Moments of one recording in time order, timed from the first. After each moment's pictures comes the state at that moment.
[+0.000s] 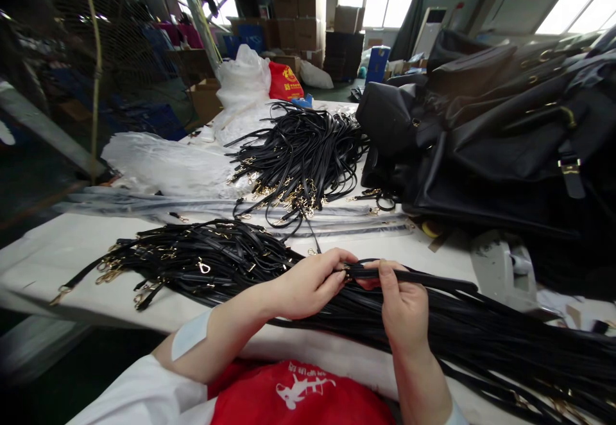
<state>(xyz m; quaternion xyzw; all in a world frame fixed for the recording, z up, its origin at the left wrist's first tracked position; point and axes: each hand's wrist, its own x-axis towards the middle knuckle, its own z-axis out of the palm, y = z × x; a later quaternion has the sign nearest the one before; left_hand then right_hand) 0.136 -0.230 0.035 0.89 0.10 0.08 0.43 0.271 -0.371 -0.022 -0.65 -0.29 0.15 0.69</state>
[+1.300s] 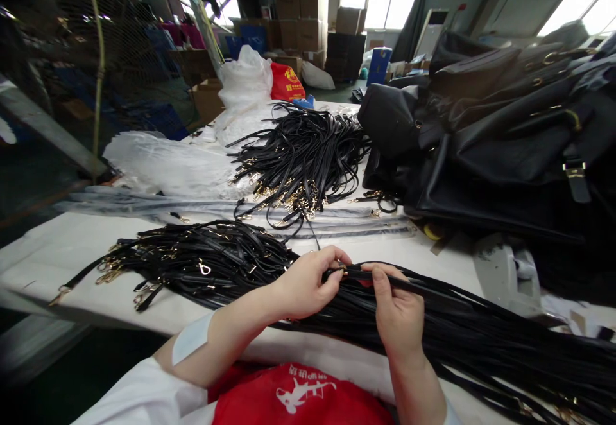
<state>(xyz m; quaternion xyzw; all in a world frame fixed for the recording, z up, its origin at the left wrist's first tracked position) 0.137 -0.230 0.025 0.88 0.17 0.13 0.42 0.267 -0.368 -0.027 -0.70 -0.35 0.04 0.62</state>
